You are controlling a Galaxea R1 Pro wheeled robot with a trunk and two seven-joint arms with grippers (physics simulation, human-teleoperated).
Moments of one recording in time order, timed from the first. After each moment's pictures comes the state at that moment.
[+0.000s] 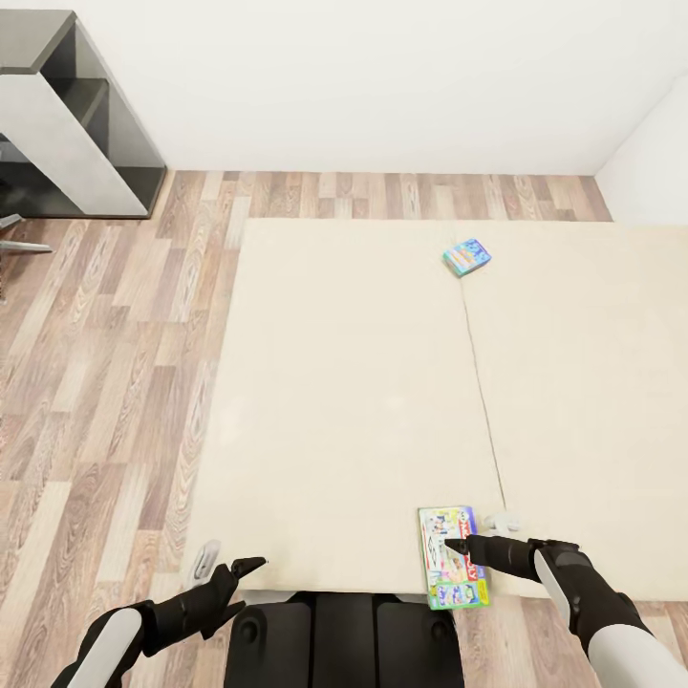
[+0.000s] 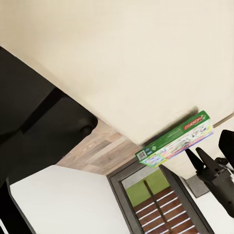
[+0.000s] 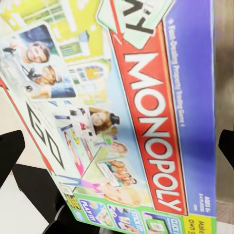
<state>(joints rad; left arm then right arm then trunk) -0.21 0.14 0.06 -1.08 1.17 0.84 -0.07 -0.58 -0.18 -0.17 -0.62 -0.01 0.51 0.59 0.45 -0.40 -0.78</state>
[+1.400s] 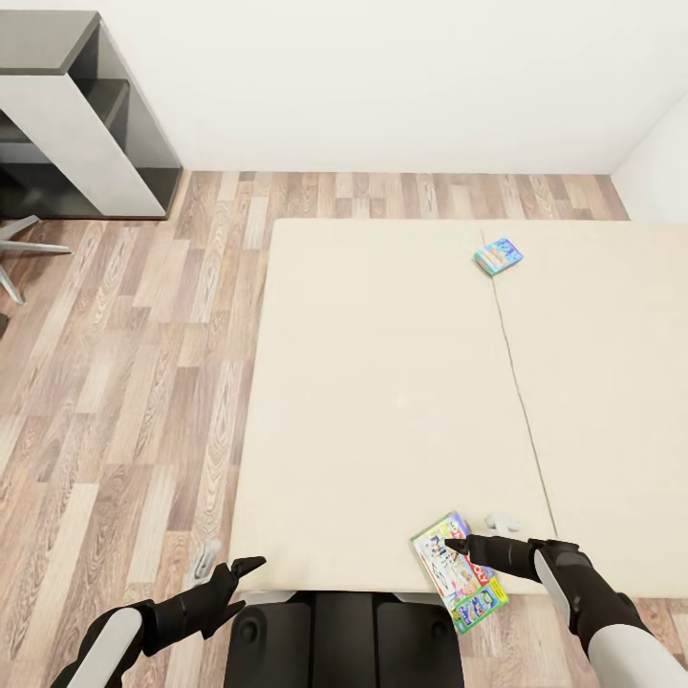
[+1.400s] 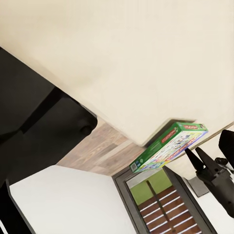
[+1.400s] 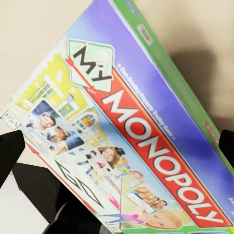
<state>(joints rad) -0.21 0.14 0.06 -1.08 1.17 0.84 -0.07 -0.58 -0.18 -0.17 -0.62 -0.01 0.51 0.59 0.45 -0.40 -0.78</state>
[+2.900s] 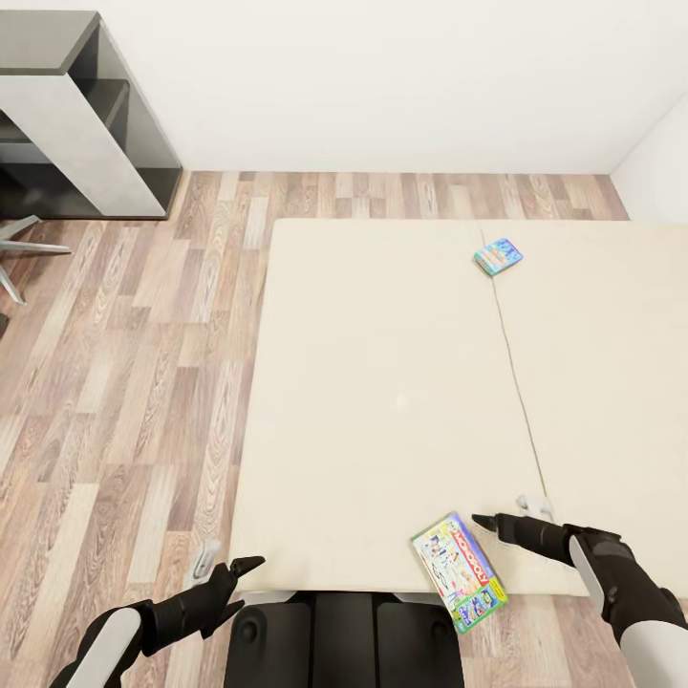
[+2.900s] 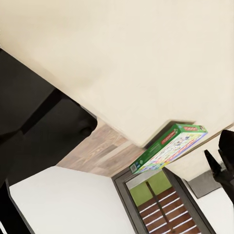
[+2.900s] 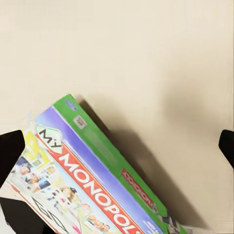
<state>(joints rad) -0.21 0.14 0.06 -1.08 1.17 0.84 -0.07 -0.58 -0.25 -0.27 -0.71 -0.01 0.52 0.63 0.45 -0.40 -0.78</state>
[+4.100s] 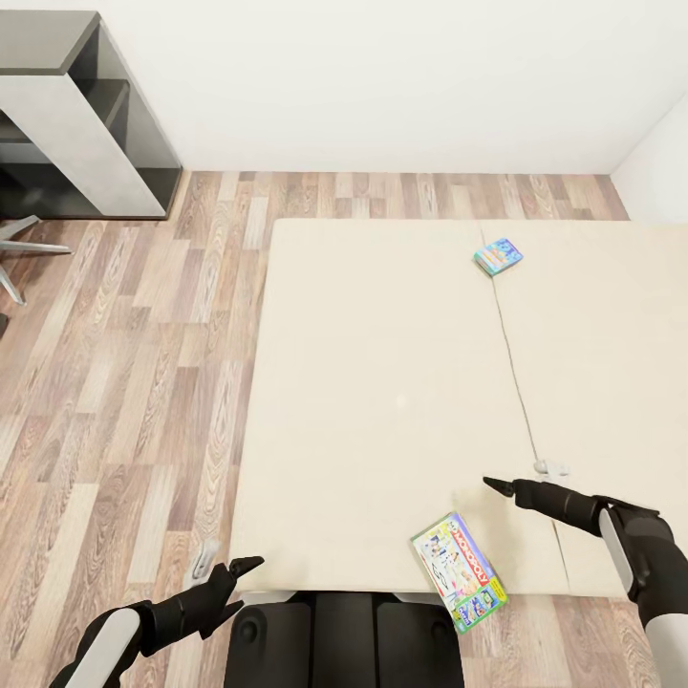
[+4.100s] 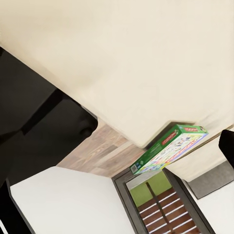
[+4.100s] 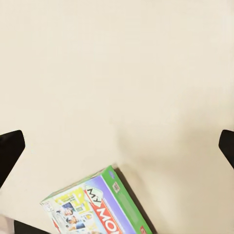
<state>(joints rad) -0.21 0.14 0.07 -1.08 1.17 0.84 -0.07 -0.57 -0.28 -0.34 -0.93 0.00 0.56 0.82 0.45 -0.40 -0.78</state>
